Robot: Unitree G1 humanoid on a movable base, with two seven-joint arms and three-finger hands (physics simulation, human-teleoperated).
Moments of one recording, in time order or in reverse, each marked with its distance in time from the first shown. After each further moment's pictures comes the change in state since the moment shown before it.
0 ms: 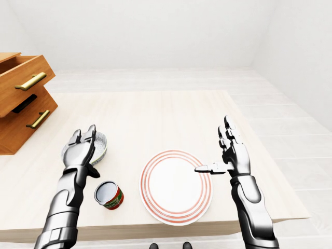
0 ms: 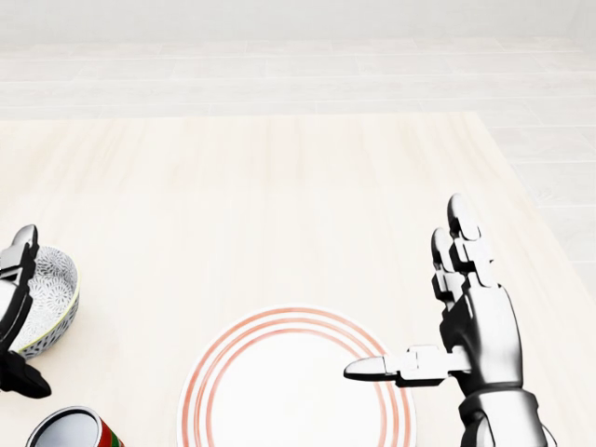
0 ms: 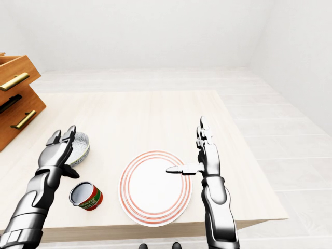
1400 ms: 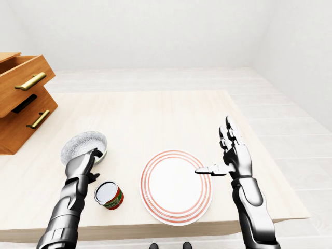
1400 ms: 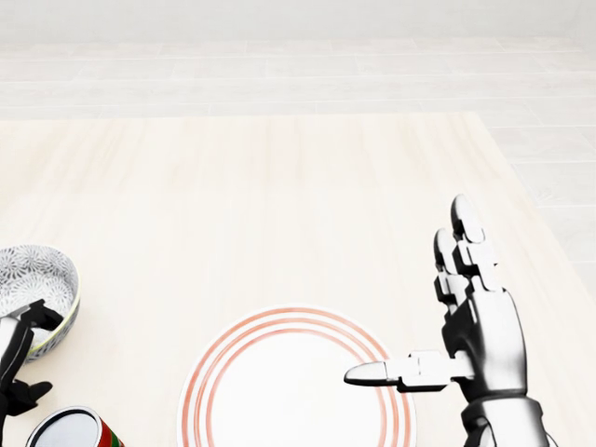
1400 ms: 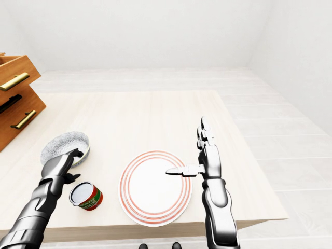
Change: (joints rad) left arm -0.007 0.010 -0.050 0.227 -0.072 0.000 0.087; right arm 0.029 0.006 0.006 -0.042 -0.001 0.000 -0.001
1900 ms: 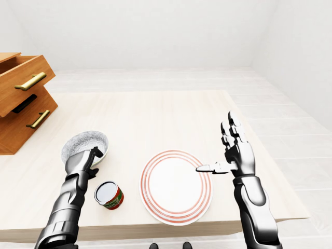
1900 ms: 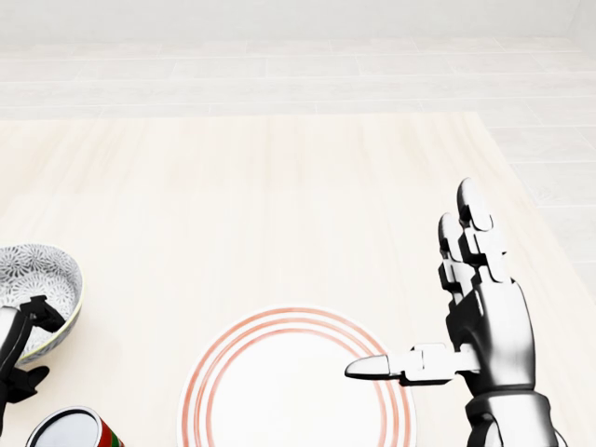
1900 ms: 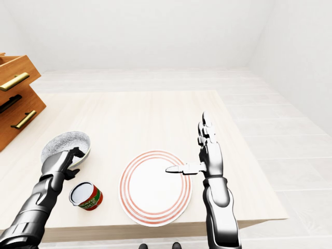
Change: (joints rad) left arm -0.058 0.011 -0.003 0.062 0.003 0.000 0.012; right arm -0.011 -0.003 -0.001 -0.050 -0.003 0.000 0.001
